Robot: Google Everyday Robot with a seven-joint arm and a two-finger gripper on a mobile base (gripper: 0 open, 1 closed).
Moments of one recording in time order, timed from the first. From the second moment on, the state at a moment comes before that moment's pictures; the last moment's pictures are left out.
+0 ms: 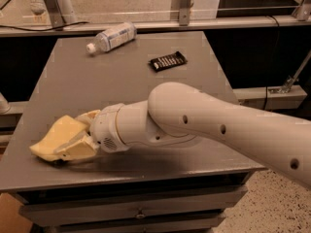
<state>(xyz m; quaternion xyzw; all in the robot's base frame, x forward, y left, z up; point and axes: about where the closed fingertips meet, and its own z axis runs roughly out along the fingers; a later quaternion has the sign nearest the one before) 0.428 0.184 0.836 -0.52 0.66 0.36 0.41</state>
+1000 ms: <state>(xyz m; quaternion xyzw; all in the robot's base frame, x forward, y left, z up) 0.451 0.050 0.879 -0.48 0.70 0.26 0.45</state>
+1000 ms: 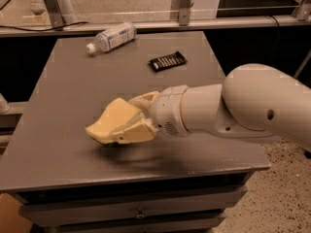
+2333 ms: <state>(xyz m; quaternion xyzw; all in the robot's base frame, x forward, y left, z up) 0.506 -0.067 0.901 -0.36 0.74 0.18 0.53</state>
